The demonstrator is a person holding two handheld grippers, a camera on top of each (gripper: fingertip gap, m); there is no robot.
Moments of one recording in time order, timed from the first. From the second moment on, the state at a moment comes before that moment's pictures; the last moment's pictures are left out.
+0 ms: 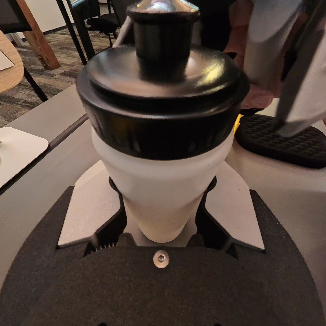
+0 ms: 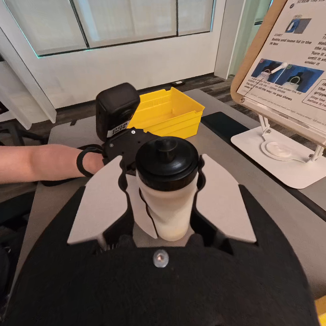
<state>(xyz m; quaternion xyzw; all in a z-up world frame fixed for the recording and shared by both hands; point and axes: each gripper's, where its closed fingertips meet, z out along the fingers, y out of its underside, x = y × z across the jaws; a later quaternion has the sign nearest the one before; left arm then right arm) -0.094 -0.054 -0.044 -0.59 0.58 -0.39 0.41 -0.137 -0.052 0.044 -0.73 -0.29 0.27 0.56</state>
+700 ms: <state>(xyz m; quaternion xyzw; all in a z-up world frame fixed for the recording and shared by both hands) -0.092 -0.054 -0.044 -0.59 0.57 -0.39 0.41 -0.133 -0.054 0.056 -0.71 -0.25 0.23 0.62</state>
